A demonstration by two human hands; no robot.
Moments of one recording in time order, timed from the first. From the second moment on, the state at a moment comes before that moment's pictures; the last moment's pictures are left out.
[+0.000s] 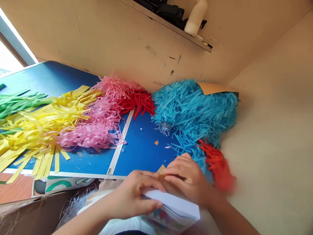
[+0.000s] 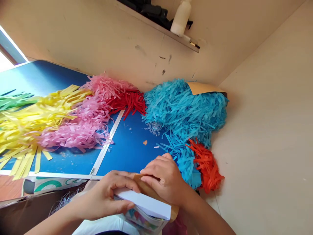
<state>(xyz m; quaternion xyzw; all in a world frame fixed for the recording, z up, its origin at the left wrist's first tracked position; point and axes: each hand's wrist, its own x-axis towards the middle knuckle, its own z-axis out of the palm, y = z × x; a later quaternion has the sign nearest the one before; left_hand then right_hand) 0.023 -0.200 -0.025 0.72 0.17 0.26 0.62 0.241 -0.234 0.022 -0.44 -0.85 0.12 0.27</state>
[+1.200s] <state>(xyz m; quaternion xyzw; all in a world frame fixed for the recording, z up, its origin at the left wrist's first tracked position) 0.022 -0.197 -0.040 0.68 0.21 0.26 0.65 0.240 -0.228 0.007 -0.56 -0.72 0.32 0.23</state>
